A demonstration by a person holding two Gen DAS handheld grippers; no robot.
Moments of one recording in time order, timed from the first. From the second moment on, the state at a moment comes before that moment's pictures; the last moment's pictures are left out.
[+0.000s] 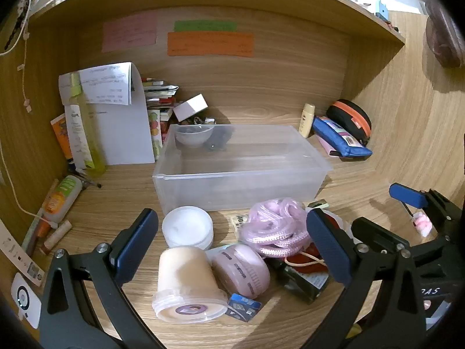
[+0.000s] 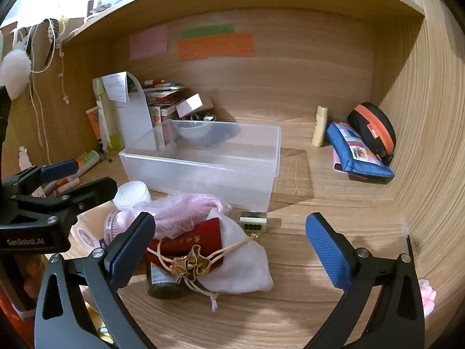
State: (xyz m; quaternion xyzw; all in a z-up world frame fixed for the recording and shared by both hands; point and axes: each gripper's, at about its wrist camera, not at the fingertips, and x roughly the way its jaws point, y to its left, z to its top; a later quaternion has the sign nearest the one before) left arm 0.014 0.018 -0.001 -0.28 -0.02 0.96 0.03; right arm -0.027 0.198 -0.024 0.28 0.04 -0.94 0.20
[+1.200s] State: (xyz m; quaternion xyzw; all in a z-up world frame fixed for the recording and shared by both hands) left arm 0.008 0.008 -0.008 -0.31 -0.04 0.95 0.02; right arm -0.030 0.195 -0.027 0.29 0.04 -0.93 0.21
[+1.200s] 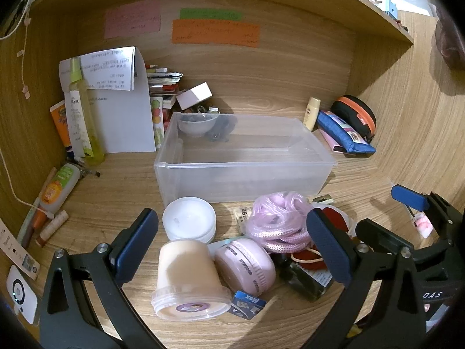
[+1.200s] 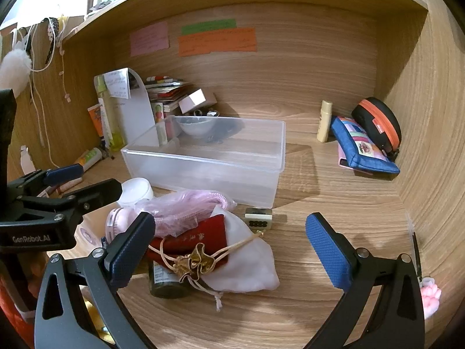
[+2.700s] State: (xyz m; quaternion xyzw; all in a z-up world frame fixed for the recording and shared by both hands) left arm 0.016 -0.045 -0.061 -0.45 -0.06 0.89 0.06; right arm -0.029 0.208 -0.043 0.33 0.07 -0.92 0.21
